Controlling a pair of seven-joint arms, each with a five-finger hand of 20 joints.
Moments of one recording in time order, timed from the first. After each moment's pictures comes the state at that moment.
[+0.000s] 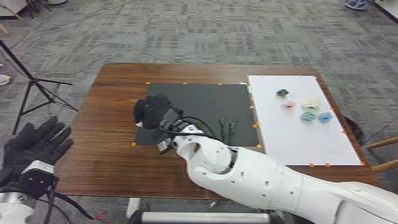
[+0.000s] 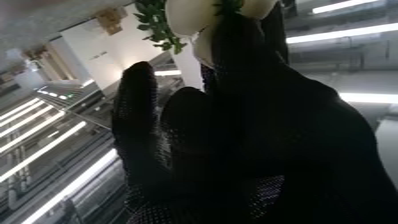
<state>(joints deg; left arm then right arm) 143.6 -49.0 -111.5 -126.0 7.7 19.0 17.9 -49.3 -72.8 12.6 -85.7 -120.6 25.1 14.9</state>
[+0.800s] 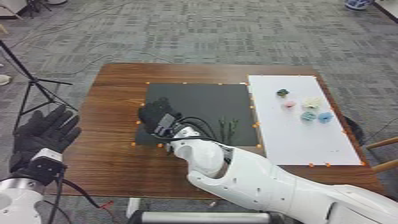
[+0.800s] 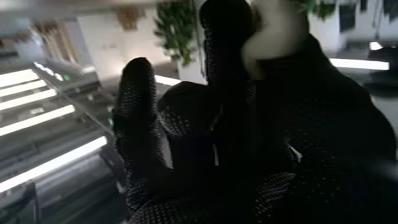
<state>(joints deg) 138.2 -47.1 -108.7 -125.0 7.9 18.6 17.3 -51.2 -74.8 14.4 -83.1 -135.2 13.7 20.4</state>
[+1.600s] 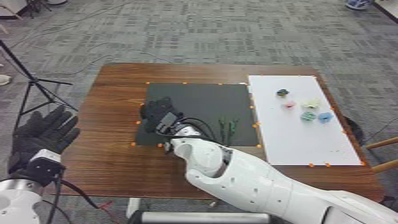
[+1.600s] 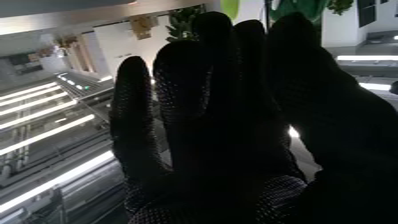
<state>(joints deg) 138.9 -47.2 -109.4 -125.1 8.0 18.6 17.2 -53.4 -76.4 17.2 -81.4 -134.3 15.8 20.3</state>
